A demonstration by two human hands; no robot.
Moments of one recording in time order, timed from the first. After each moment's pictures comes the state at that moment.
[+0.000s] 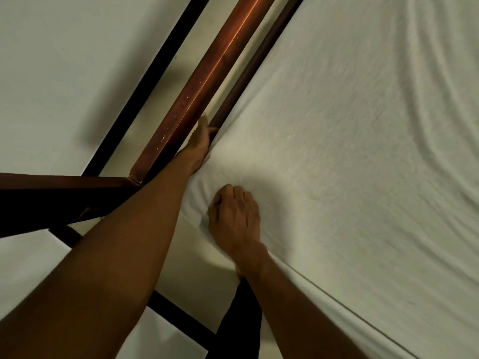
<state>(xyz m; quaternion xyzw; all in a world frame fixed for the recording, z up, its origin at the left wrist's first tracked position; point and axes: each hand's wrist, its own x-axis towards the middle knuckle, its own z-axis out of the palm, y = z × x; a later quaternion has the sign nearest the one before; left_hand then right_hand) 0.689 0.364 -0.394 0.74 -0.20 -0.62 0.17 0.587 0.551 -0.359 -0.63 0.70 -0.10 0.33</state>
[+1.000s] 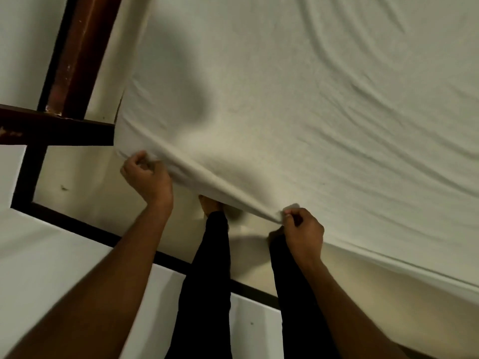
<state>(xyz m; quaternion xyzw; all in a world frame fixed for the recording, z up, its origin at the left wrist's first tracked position) 0.633 0.639 -0.353 0.85 -0.31 -0.28 0.32 0.335 0.808 -0.293 -0.27 0.87 -0.12 0.39</state>
